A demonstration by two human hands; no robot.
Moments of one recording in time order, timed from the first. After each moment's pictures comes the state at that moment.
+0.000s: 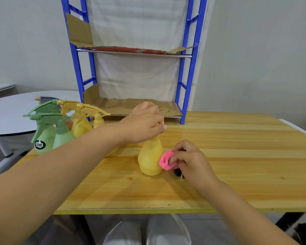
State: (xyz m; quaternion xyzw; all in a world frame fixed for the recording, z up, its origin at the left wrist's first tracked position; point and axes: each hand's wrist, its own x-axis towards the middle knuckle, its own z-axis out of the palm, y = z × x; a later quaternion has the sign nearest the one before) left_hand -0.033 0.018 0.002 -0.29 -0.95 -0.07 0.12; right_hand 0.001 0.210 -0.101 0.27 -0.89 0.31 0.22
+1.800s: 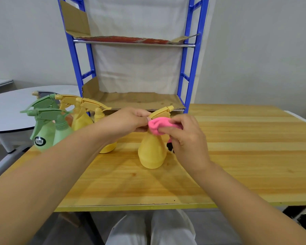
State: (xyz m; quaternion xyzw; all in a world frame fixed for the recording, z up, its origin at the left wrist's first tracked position) left_hand -0.029 -0.014 -0.014 -0.16 -0.82 -0.55 -0.09; right_hand -0.013 0.171 -0.072 0.28 -0.82 0.23 0.44
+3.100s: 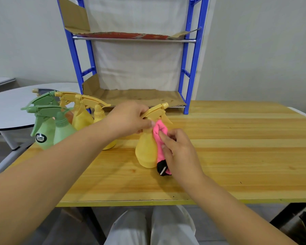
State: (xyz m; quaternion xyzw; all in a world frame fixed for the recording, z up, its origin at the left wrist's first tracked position) left_hand -0.017 -0.001 0.000 -0.12 -0.96 -0.23 0.06; right_hand 0.005 0.163 -0.108 0.25 -0.87 0.29 0.32
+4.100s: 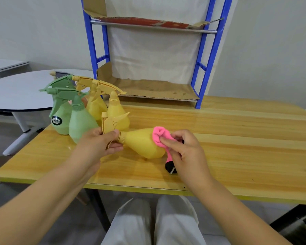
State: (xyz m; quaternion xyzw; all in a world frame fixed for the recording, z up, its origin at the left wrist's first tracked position) left_hand 0.044 -0.069 -0.083 0.17 -0.63 -0.75 0.08; right_hand 0.019 0.149 -0.125 0.29 -0.83 0.38 0.28
